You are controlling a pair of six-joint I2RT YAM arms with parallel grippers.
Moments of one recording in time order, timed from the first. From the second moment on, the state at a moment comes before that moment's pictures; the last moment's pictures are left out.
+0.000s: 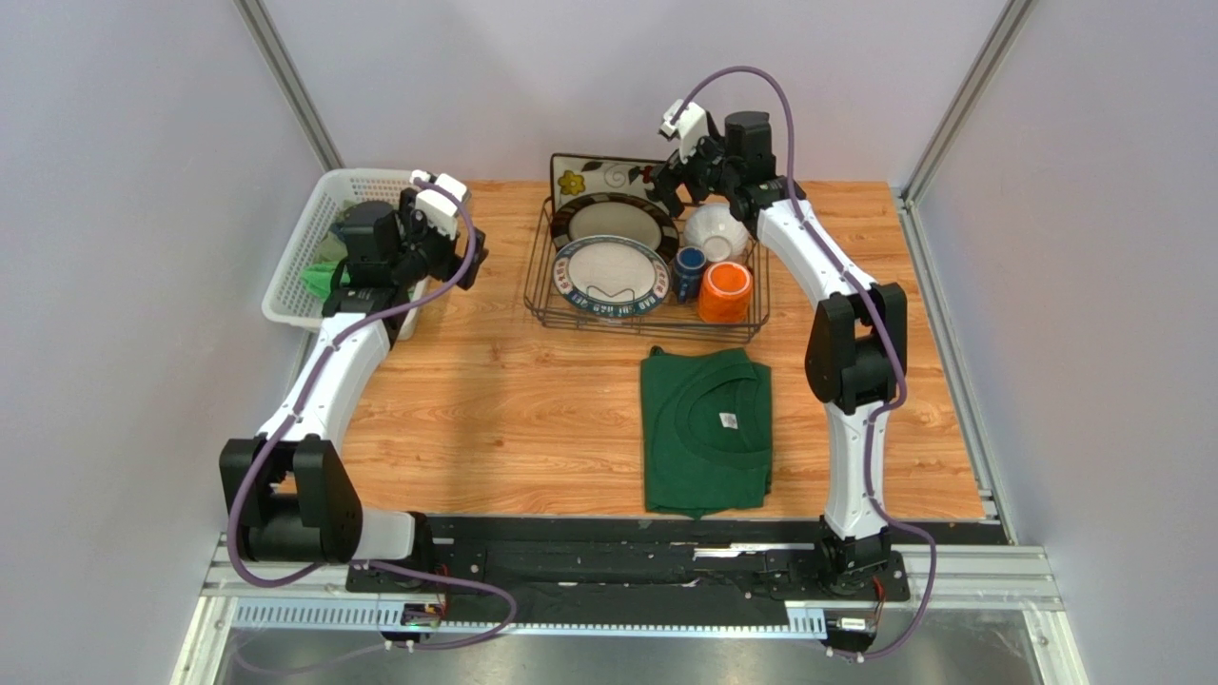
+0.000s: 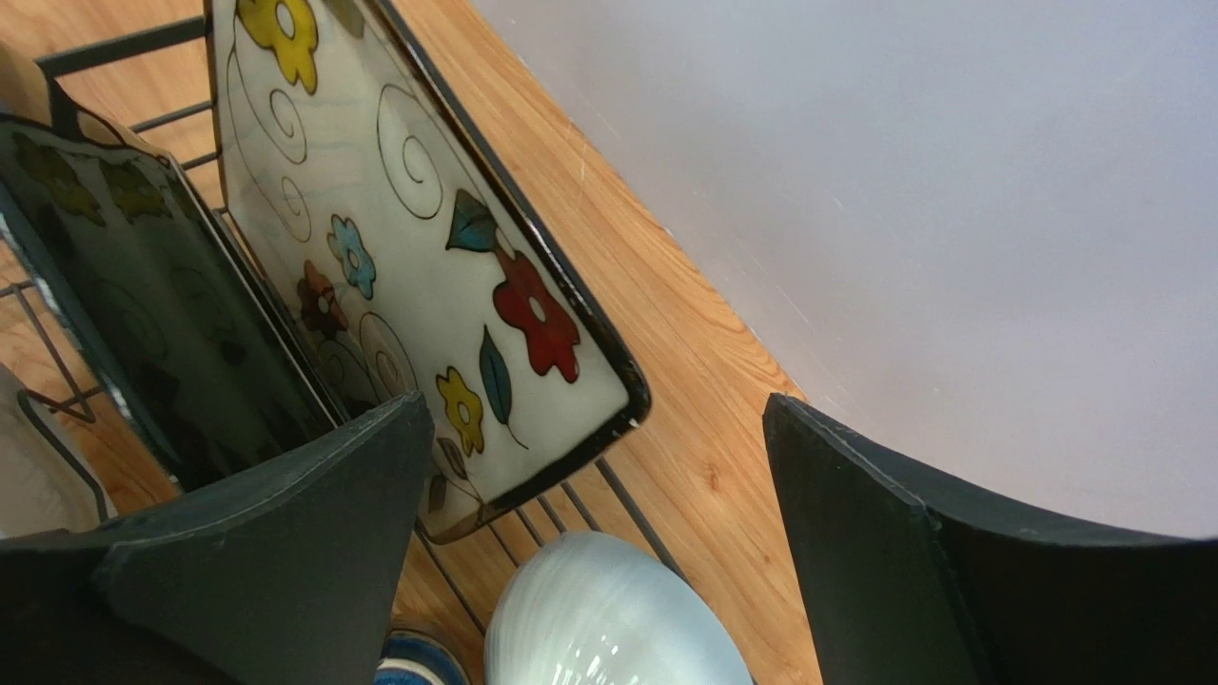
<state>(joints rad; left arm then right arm) -0.02 1.35 1.07 -0.05 0.41 0.36 0.27 2.16 1.99 -0.18 -0.41 -0.47</state>
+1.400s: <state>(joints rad) -0.02 1.46 1.11 0.07 0.53 0.43 0.24 2.38 2.09 0.01 -0.74 -0.43</state>
